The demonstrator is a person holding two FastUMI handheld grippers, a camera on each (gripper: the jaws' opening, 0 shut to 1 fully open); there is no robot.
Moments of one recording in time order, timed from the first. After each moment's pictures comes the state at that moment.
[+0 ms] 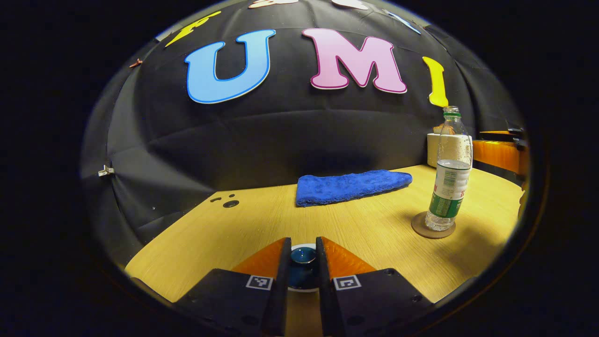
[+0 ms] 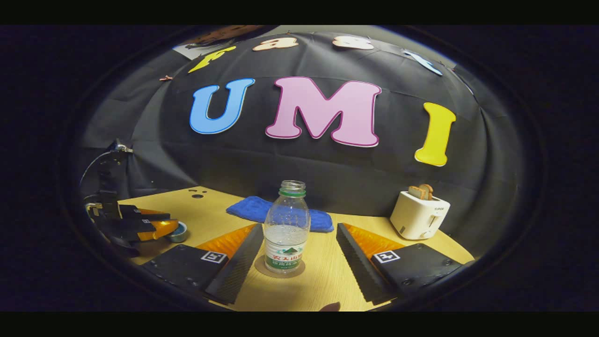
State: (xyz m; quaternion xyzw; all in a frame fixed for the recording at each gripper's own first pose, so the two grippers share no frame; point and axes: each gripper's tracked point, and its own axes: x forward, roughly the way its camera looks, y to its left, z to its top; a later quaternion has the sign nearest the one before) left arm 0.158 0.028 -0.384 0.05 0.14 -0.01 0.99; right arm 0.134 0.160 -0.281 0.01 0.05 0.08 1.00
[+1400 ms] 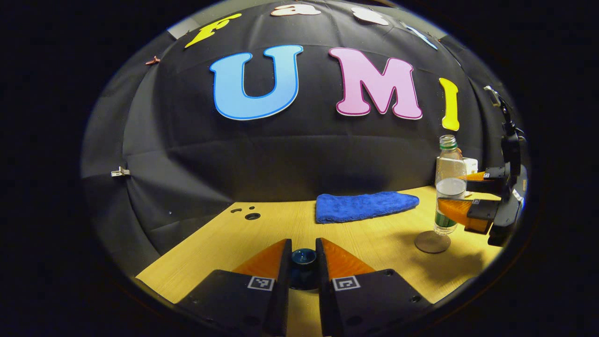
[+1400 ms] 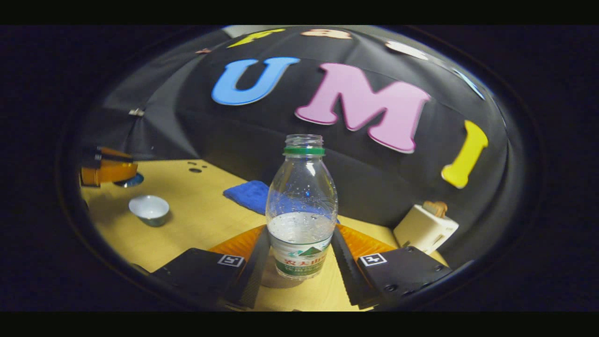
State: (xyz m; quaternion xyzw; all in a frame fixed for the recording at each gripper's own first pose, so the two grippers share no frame) left arm 0.129 0.072 -0.328 0.02 0.10 0.02 0.99; right arm 0.179 0.214 -0.306 -0.16 0.07 0.12 0.98
